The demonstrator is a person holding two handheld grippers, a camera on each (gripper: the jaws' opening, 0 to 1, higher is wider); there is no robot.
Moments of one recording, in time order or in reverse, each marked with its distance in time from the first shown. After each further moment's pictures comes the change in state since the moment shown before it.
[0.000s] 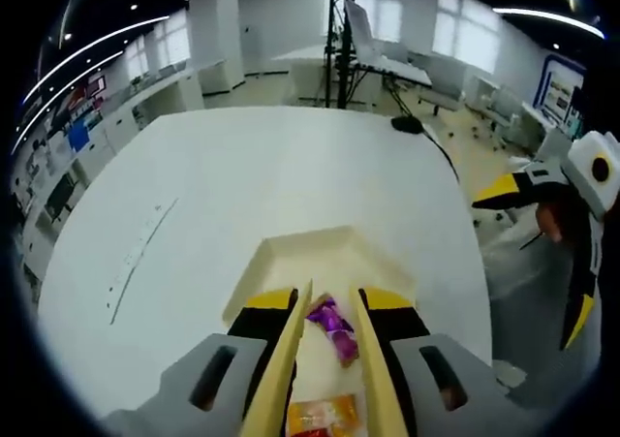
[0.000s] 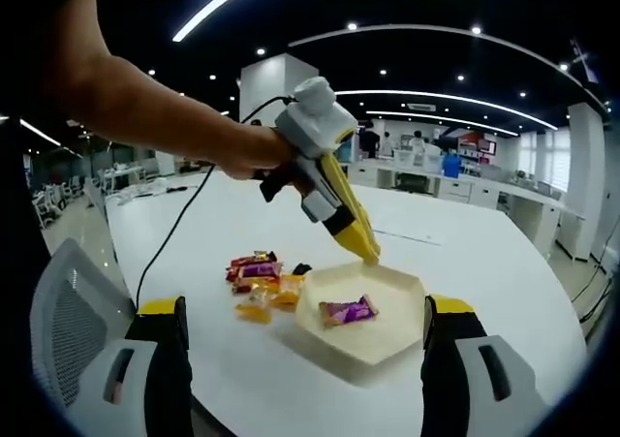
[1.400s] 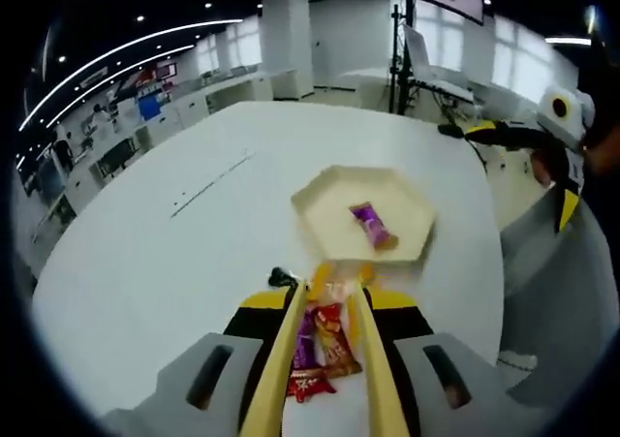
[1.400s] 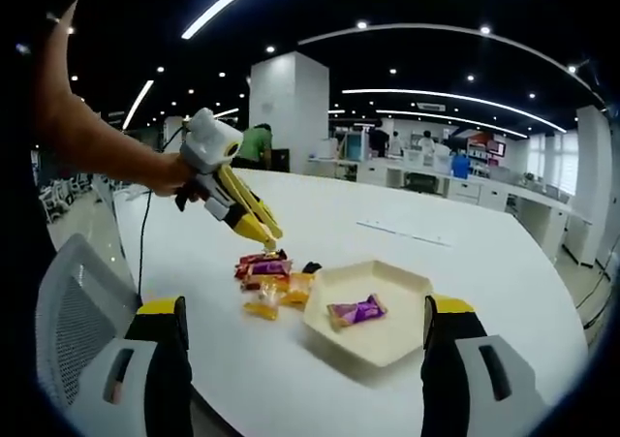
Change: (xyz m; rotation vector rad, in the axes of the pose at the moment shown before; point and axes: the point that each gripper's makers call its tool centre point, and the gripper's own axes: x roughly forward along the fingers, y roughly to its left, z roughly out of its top) left arm -0.114 0.013 -0.141 -0.186 -0.106 0.309; right arm 0.003 0.008 -0.002 -0.008 0.010 0.048
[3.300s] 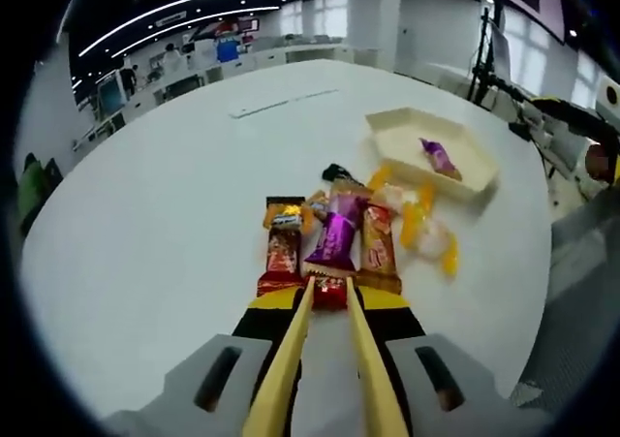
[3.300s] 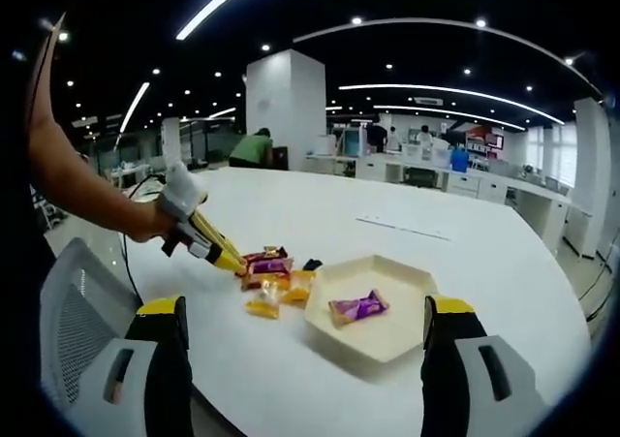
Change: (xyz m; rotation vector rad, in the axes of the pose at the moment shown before) left arm -0.002 0.020 -0.101 -0.263 0.104 0.214; right arm 0.000 0.000 -0.002 0.020 0.008 -0.004
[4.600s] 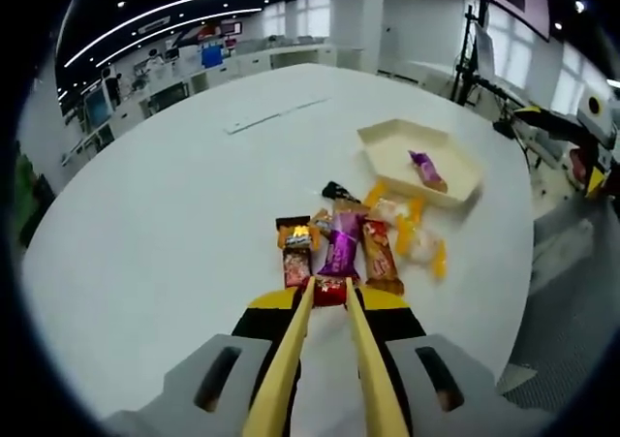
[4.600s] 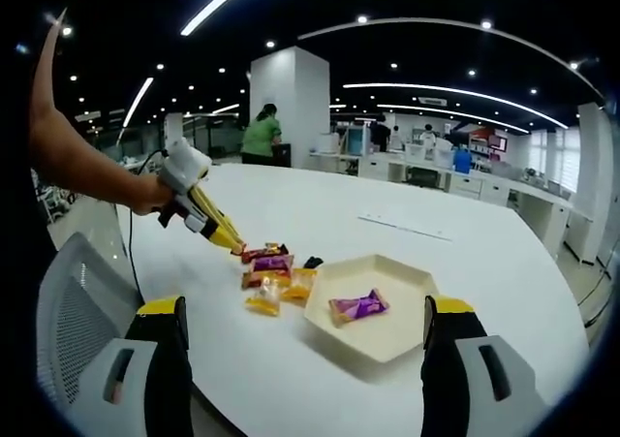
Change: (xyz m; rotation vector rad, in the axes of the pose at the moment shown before) left arm -0.022 0.009 0.023 0.066 -0.001 -0.066; right arm 0.000 0.000 -0.002 -0.021 0.011 0.006
